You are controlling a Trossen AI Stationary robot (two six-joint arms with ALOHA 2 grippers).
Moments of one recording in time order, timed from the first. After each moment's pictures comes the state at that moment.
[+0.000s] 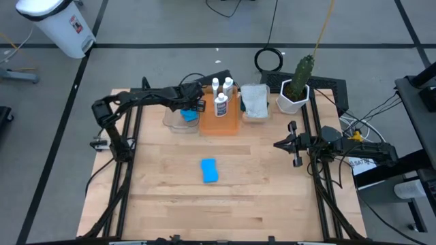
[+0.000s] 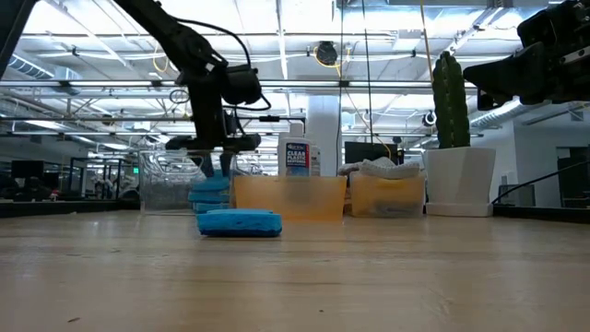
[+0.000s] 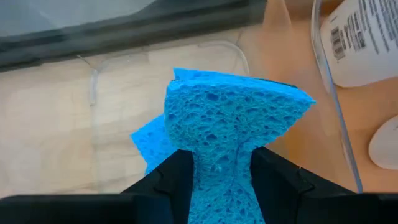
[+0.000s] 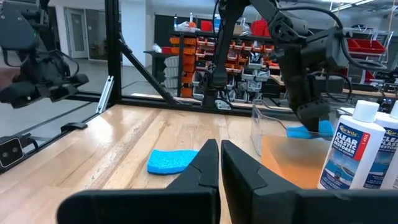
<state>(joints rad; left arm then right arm) 0.55 1.75 1.16 -0.57 -0.34 -0.75 -0.11 0.03 0.01 0.08 -0.19 -0.07</state>
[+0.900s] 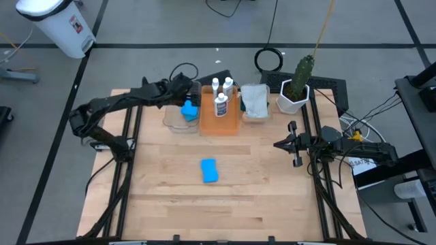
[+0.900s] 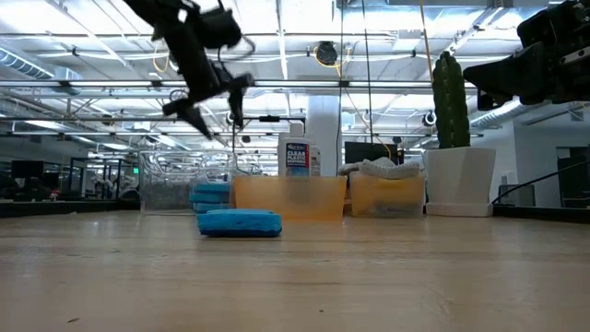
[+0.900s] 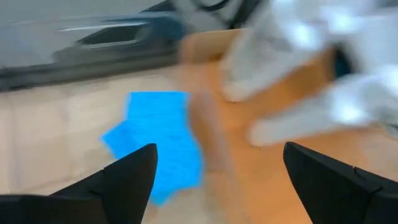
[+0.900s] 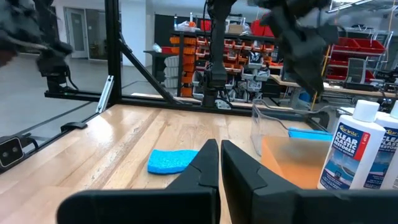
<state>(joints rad) 0.52 1.47 1.16 -0.60 -0.21 -0.74 -0.11 0.03 0.02 0.08 -0.19 -0.07</state>
